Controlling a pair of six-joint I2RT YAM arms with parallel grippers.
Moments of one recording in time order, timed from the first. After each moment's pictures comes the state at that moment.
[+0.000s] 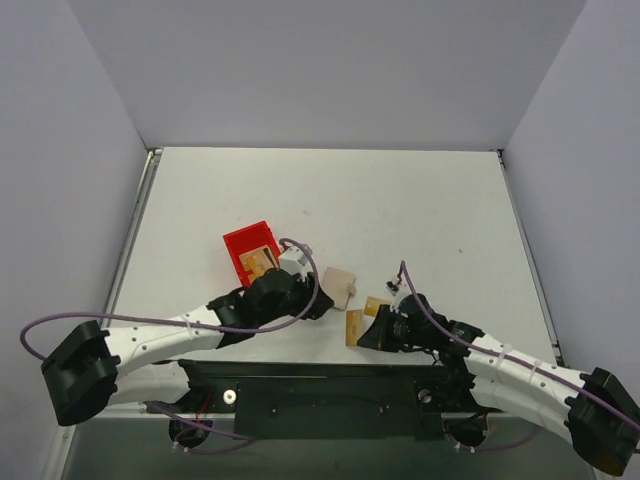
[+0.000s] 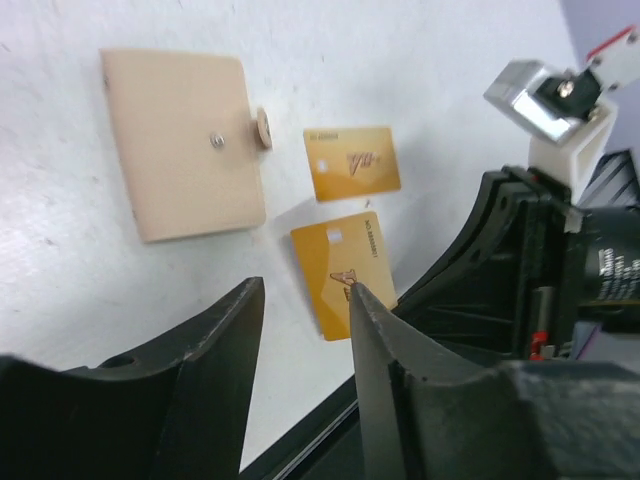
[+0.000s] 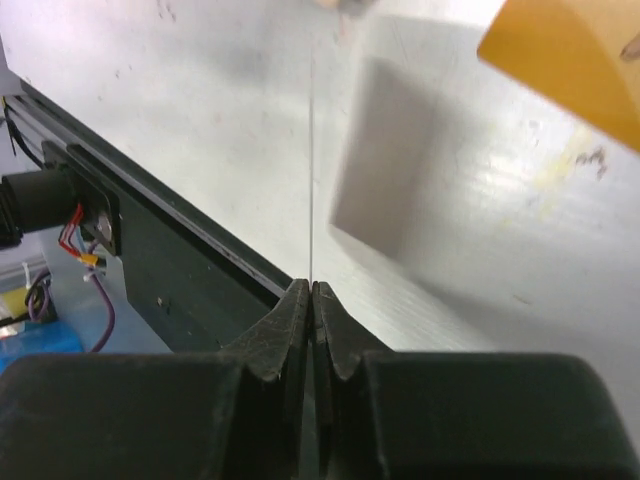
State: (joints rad) left arm -1.02 1.20 0.58 0.10 -0.10 -0.72; right arm 0.81 0.83 0.17 -0.06 -0.23 0.92
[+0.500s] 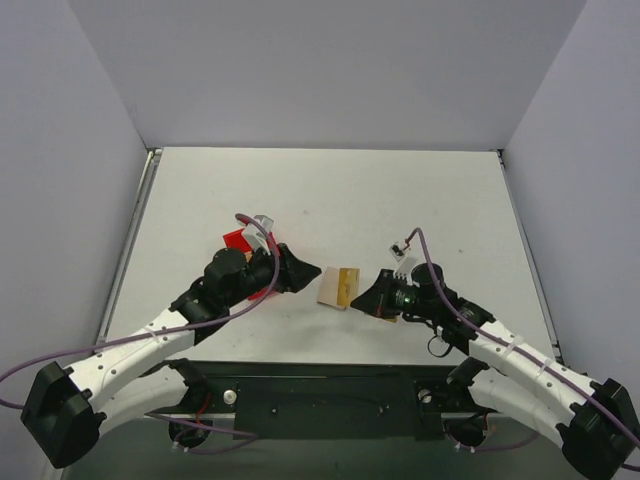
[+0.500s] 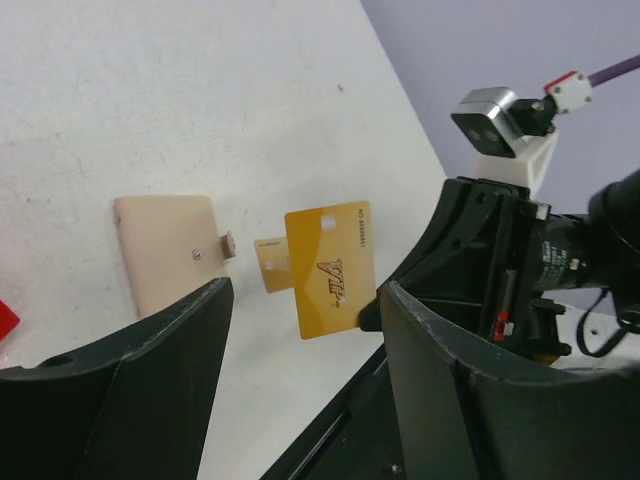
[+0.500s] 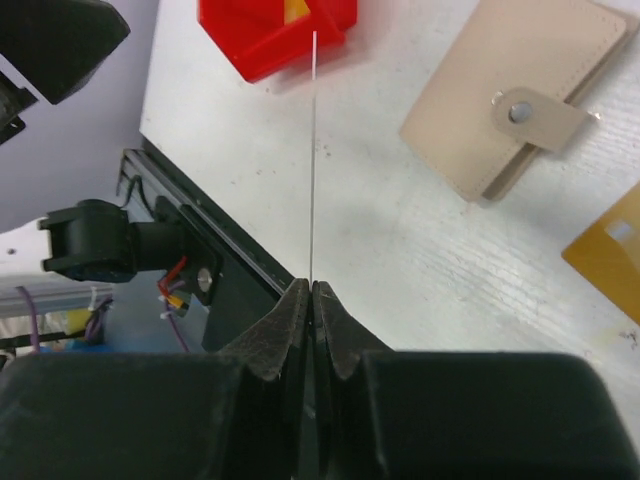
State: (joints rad) left arm -0.76 0.97 0.58 0.15 0.11 -0.72; right arm 0.70 0.84 0.40 -0.07 -0.27 0.78
